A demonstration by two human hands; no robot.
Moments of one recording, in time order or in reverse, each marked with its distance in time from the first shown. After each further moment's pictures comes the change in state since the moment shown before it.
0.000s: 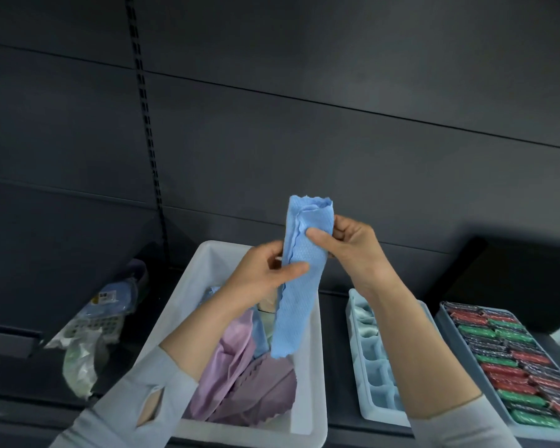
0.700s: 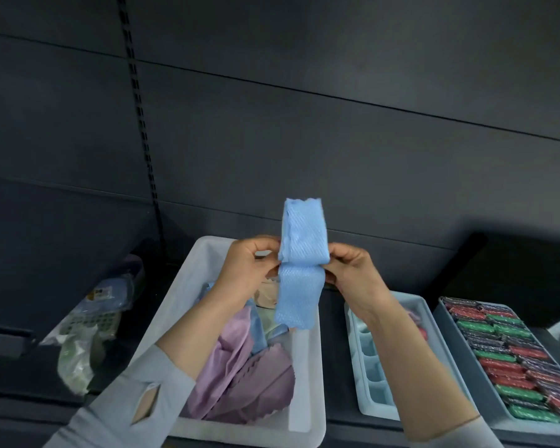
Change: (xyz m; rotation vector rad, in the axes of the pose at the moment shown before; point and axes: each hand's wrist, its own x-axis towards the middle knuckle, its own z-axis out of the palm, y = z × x) left_hand 0.009 -0.010 0.001 -0.161 0.232 -0.030; right_hand -0.010 0.047 -0.004 0.059 0.020 0.079
